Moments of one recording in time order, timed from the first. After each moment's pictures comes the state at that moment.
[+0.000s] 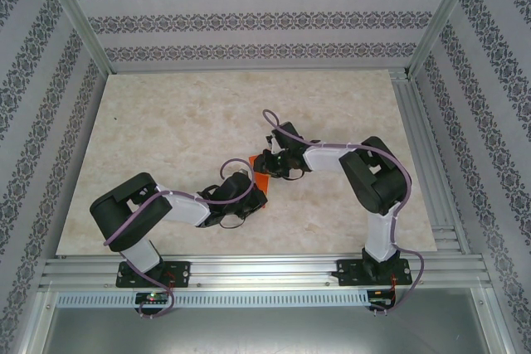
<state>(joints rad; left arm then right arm) -0.88 1.66 0.52 0.40 0.11 -1.37 0.61 1.95 1.07 -0.10 -0.47 0.73</state>
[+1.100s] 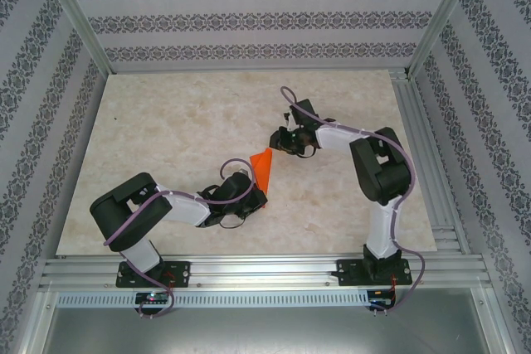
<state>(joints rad) -0.88 1.66 0.52 0.40 0.11 -1.37 0.43 1.95 1.22 -0.25 -0.42 0.60</state>
